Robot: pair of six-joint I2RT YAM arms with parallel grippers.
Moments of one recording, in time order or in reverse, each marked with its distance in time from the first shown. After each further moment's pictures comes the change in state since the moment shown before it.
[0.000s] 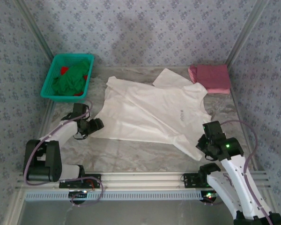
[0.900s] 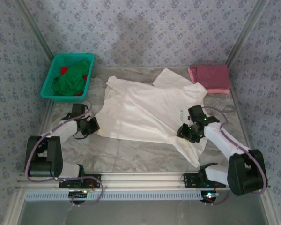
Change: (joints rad) left arm 0.039 0.031 -0.015 0.077 0.085 -0.005; right arm 0.008 0.600 -0.030 0.483 -0.340 -0.273
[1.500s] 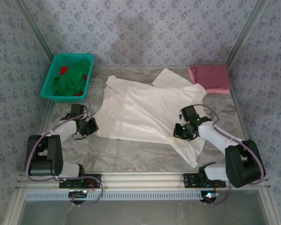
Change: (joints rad) left arm 0.023 0.021 -0.007 0.005 -0.004 0.000; right arm 0.095 0.053 -0.020 0.165 -0.024 -0.057
